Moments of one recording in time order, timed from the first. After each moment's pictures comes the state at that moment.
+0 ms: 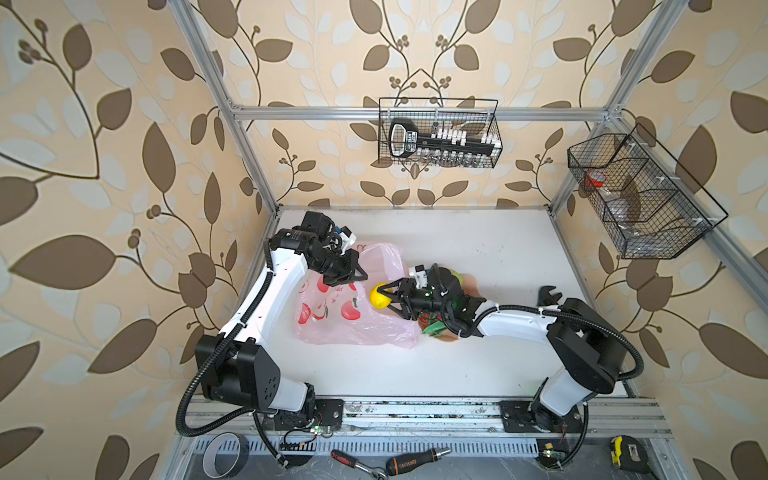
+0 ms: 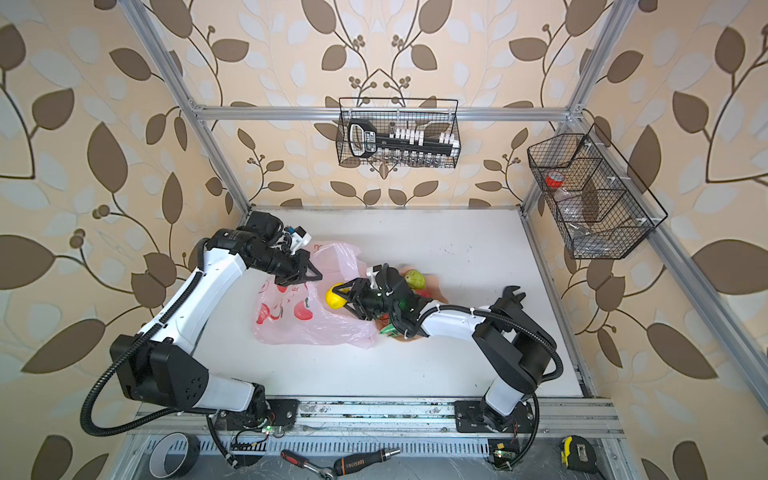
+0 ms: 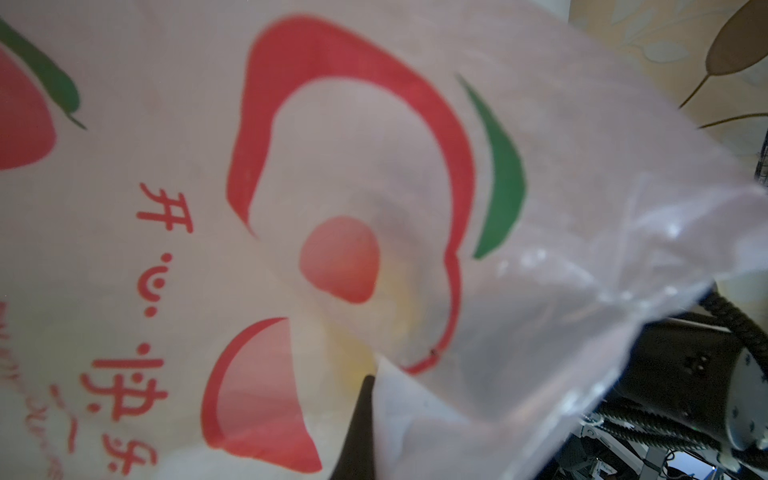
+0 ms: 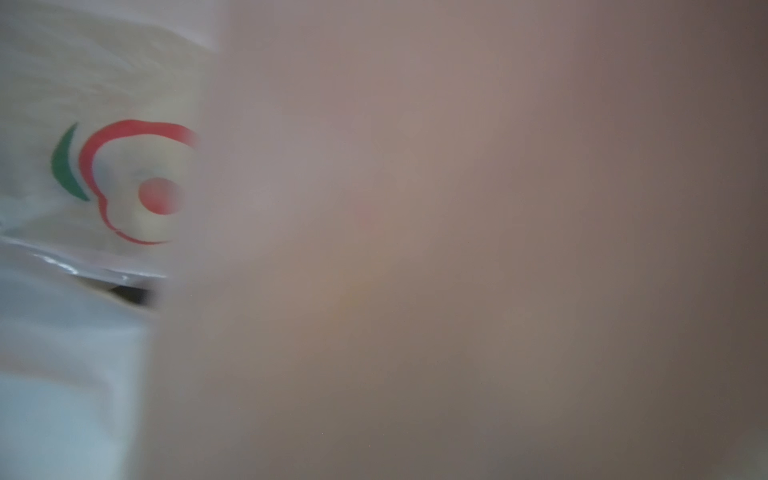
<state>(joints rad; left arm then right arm) -0.15 1.43 1.38 -1.14 0.66 -0.30 0.84 1.67 0.86 0.48 -0.36 1.54</state>
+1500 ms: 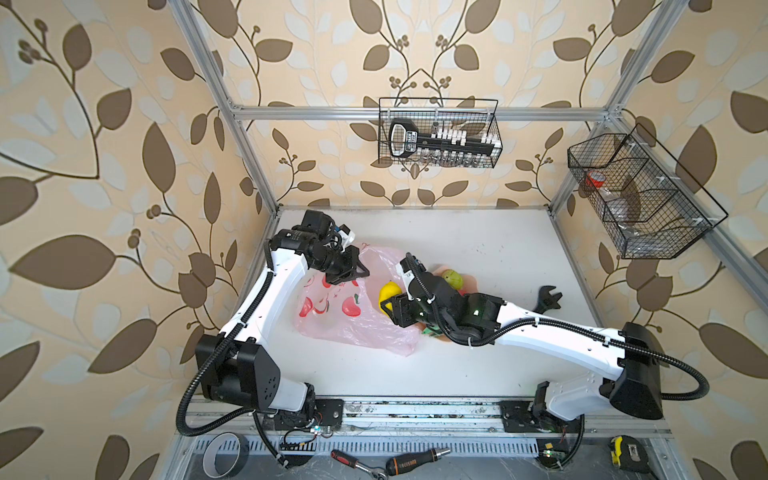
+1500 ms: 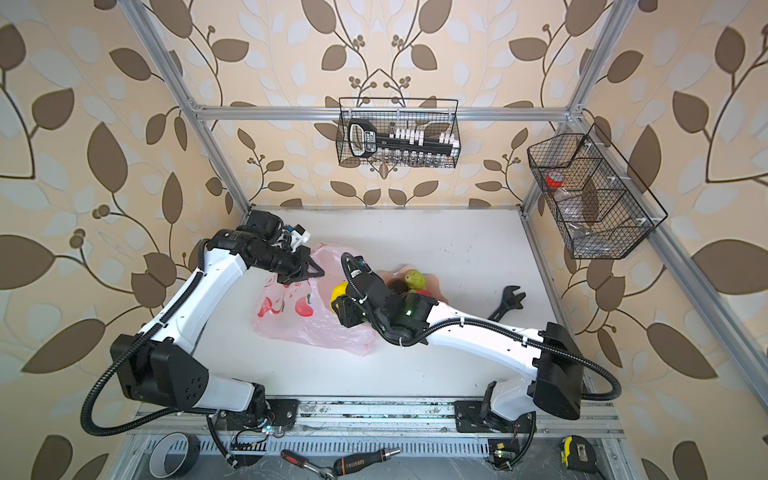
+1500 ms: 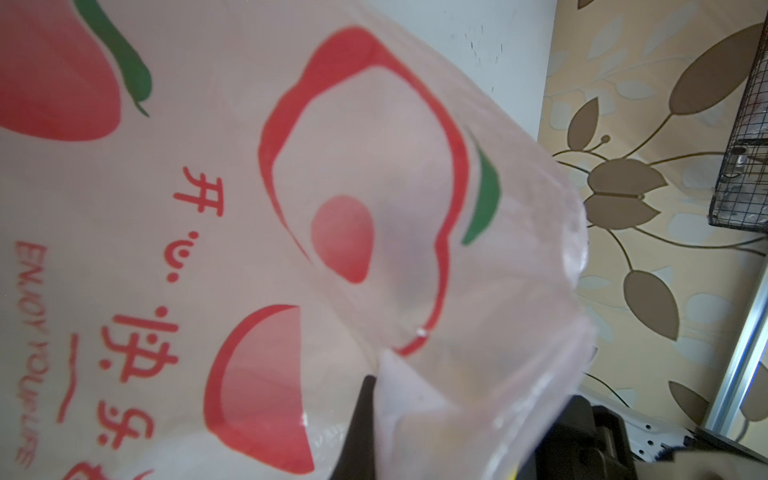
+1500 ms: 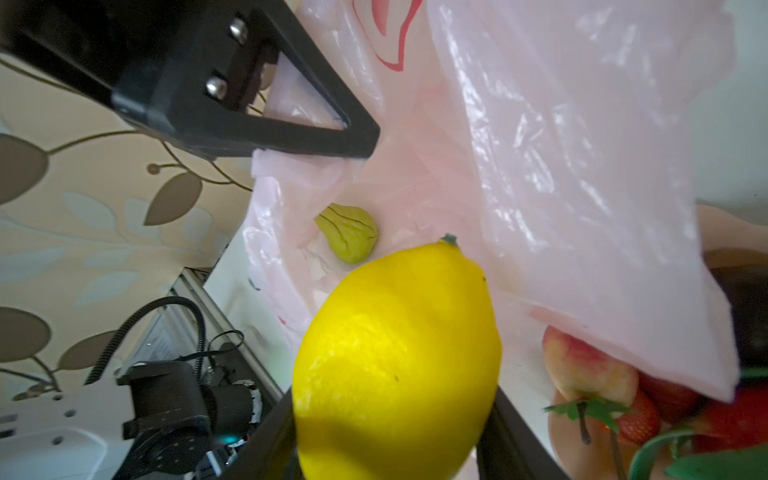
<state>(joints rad) -0.15 1.43 1.38 -1.09 0.68 -0.39 1.08 1.47 1.20 -0.38 0.20 0.61</state>
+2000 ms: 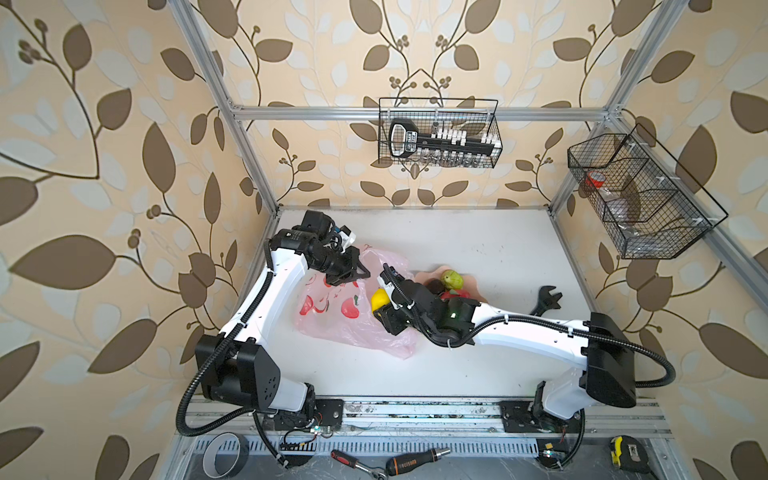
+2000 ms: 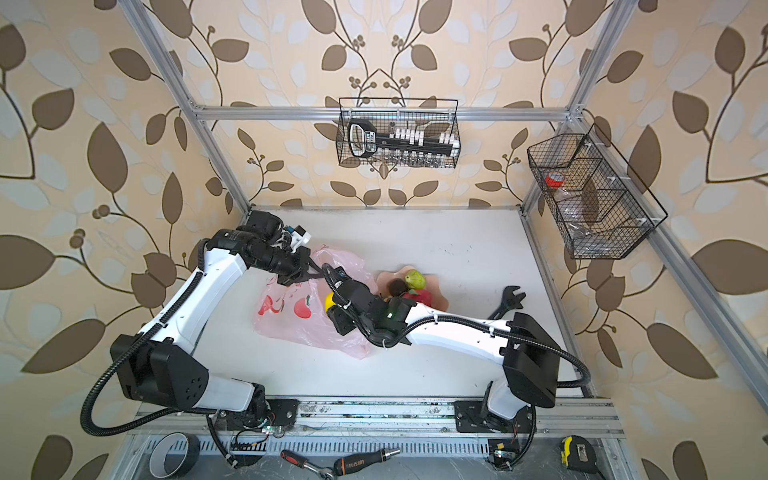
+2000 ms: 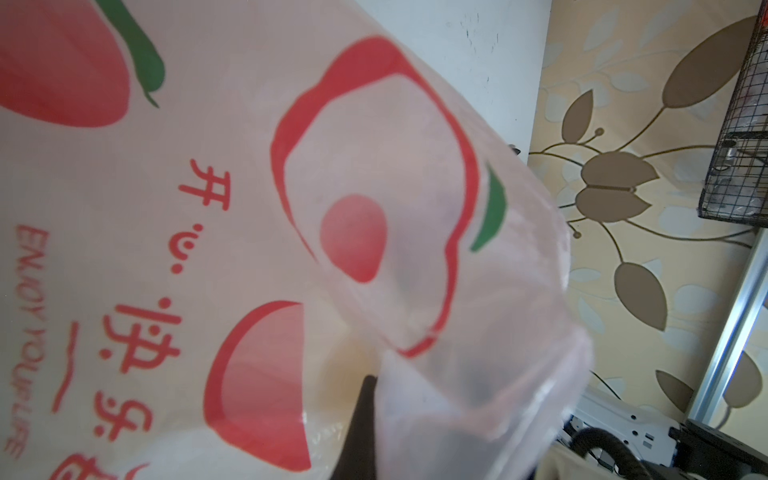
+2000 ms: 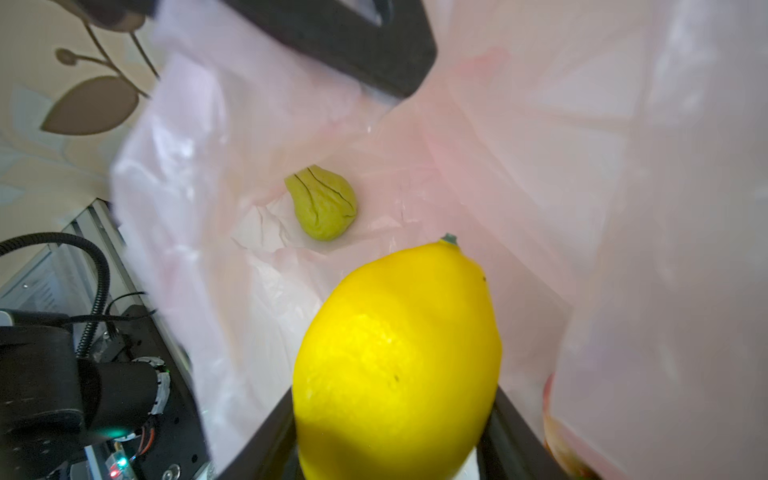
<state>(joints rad) -0.15 1.43 1.38 -1.11 0.70 -0.39 1.09 1.61 1.20 -0.30 0.20 0.41</state>
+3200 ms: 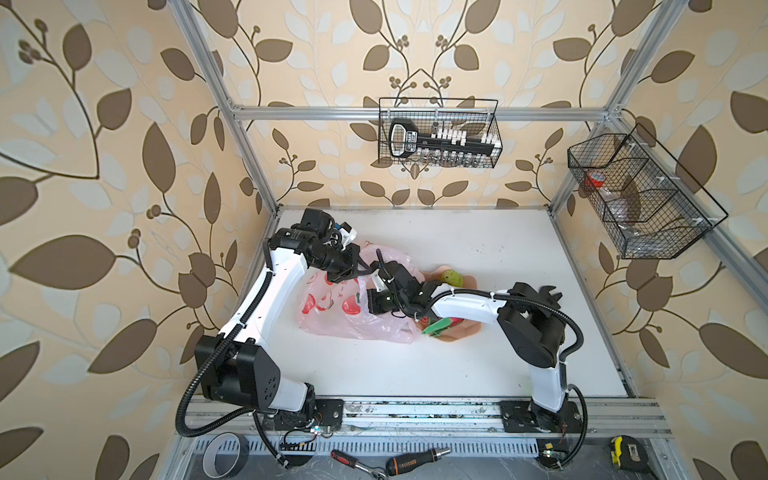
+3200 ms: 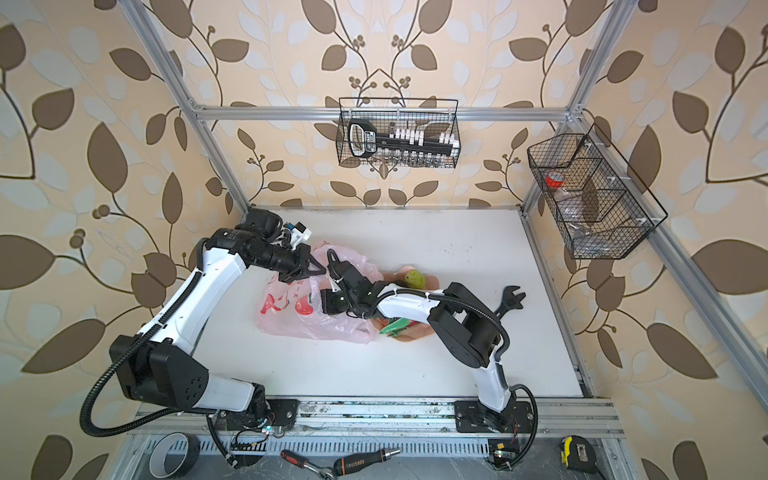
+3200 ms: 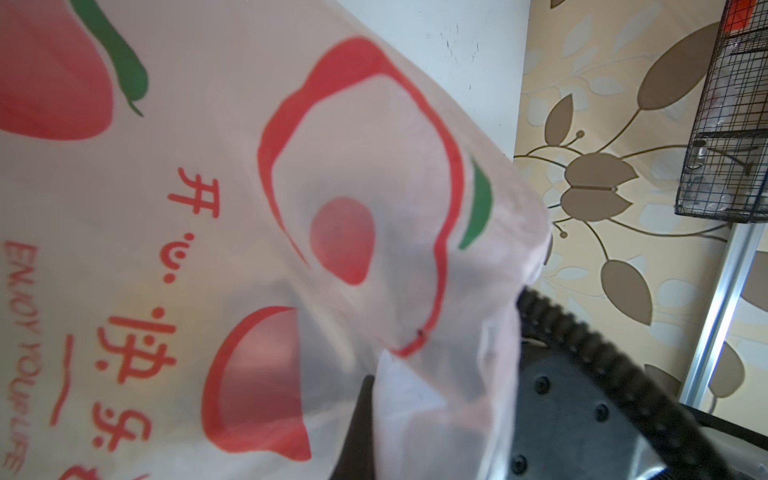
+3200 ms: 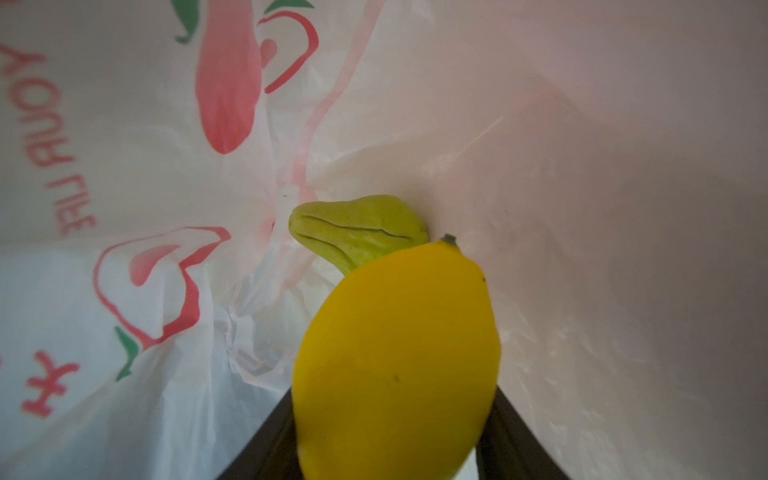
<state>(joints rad) -0.15 1.43 1.39 -1.08 0.73 -0.39 0.92 2.02 1.36 0.00 -0.33 0.85</state>
